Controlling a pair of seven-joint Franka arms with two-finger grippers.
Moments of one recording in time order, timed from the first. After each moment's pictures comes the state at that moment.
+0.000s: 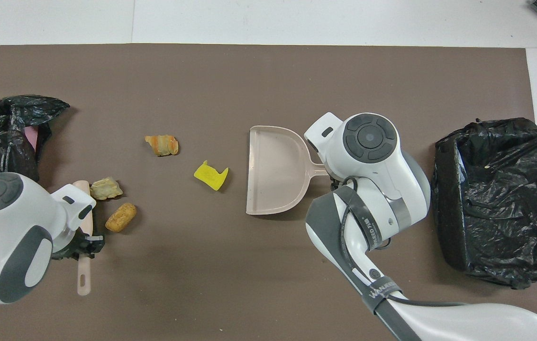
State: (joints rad) left arm -0.22 -0.17 0.07 -2.39 0.09 1.88 -0.37; right arm 0.43 0.26 -0.01 -1.84 -0.10 2.09 -1.03
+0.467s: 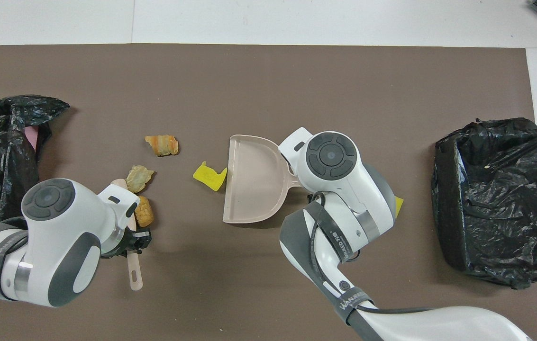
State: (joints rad) left arm -0.37 -0.13 0.06 -2.39 -0.05 1.99 -0.51; right arm 0.50 0.29 -0.01 -1.85 -0.09 2.12 -0.93
